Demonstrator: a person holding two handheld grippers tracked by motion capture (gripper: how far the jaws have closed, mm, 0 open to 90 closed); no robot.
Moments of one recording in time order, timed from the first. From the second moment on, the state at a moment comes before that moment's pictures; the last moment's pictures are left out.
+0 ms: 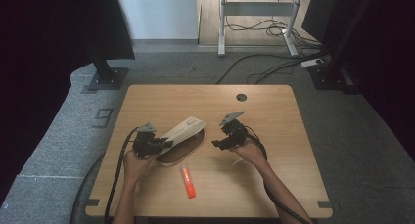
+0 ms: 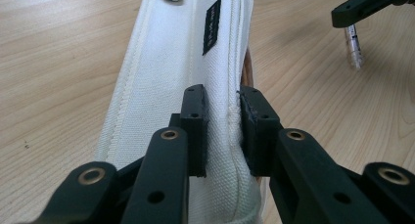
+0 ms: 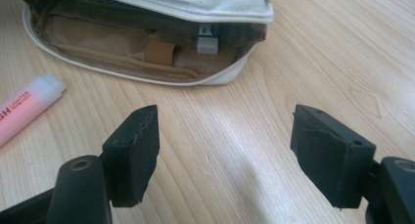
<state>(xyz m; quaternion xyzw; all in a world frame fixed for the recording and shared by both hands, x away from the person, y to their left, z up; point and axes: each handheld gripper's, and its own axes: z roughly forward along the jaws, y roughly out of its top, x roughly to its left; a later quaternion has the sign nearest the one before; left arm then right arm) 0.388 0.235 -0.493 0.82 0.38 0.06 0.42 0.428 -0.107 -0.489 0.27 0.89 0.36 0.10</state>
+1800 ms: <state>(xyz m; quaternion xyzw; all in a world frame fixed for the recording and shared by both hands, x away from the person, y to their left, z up) 0.387 0.234 -0.493 0.83 0.37 0.06 0.42 0.396 -0.215 -0.509 0.34 0.86 0.37 0.11</state>
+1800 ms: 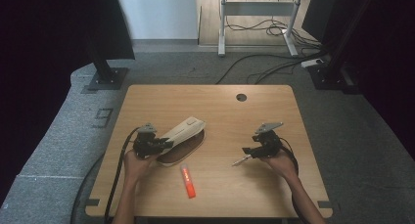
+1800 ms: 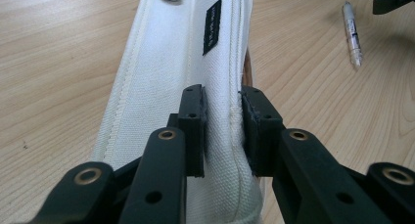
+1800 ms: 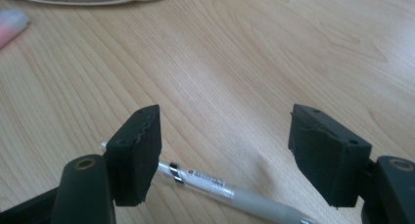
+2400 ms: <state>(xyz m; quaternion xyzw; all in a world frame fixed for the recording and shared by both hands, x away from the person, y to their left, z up) 0.387 0.233 -0.493 0.83 0.37 0.06 0.41 0.392 -0.228 -0.531 0.36 0.86 0.36 0.10</state>
